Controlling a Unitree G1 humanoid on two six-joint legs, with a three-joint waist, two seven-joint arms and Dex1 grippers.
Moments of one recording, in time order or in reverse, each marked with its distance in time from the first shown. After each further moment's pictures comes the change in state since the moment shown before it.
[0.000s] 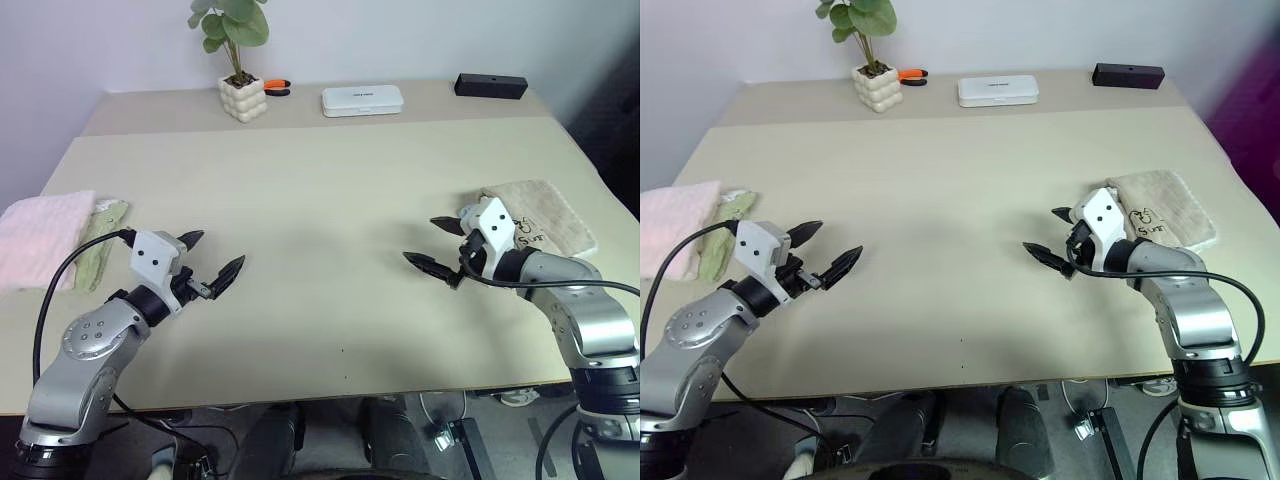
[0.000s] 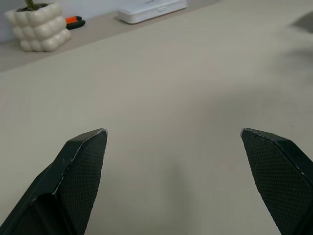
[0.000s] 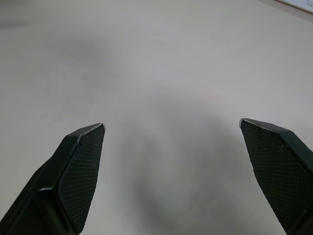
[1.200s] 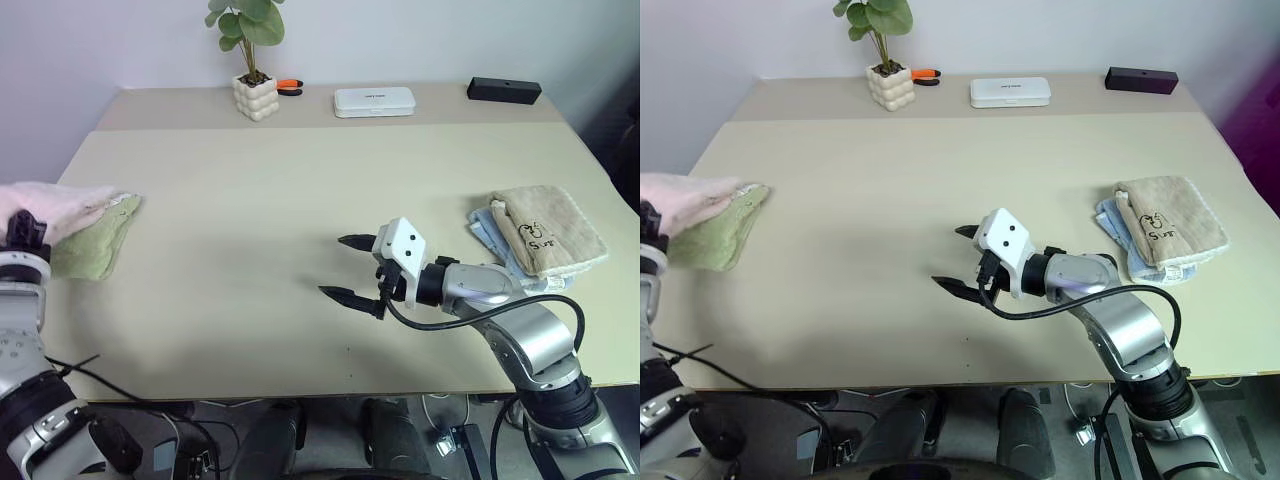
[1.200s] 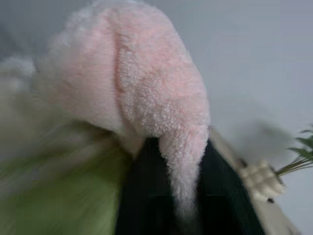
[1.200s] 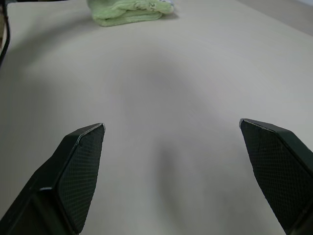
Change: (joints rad) left arm -0.321 -0.190 0.728 0.596 -0.539 0.157 0.484; right arm -0.112 0.151 0.321 -0.349 0.010 0.192 -0.056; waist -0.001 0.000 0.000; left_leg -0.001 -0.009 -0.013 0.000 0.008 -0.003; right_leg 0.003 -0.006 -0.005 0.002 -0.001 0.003
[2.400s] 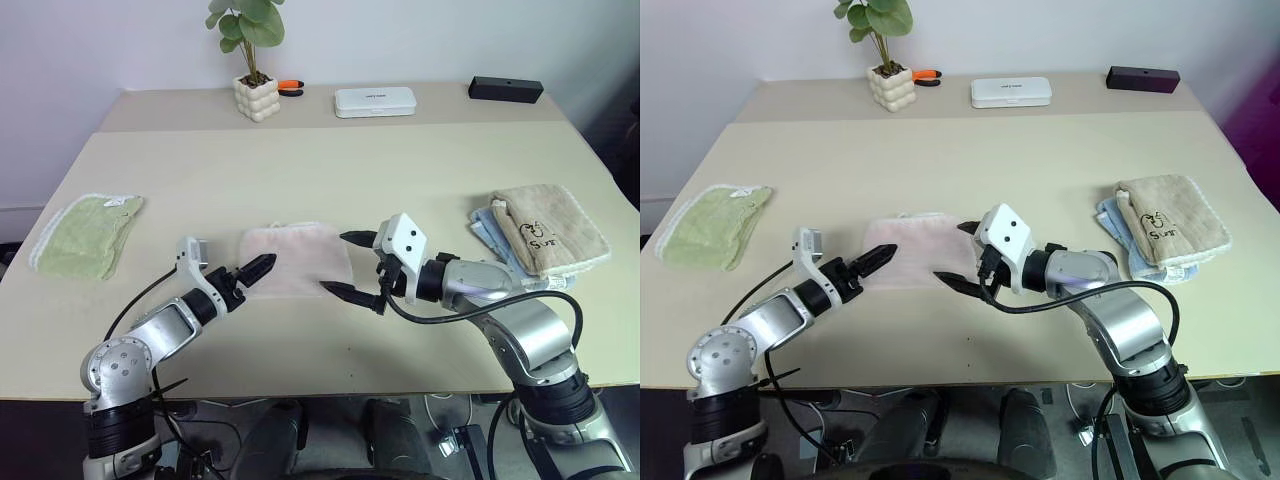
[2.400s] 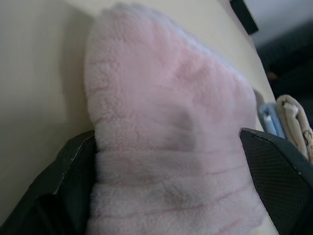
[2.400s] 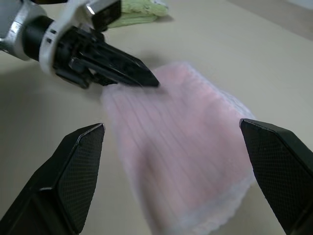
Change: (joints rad) left arm 0.119 -0.199 -0.555 -0.451 -0.066 0.594 -0.084; right arm -0.007 0.021 -0.011 0.013 -0.019 0.000 0.001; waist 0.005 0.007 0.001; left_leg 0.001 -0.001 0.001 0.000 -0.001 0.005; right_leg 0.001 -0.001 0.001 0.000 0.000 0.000
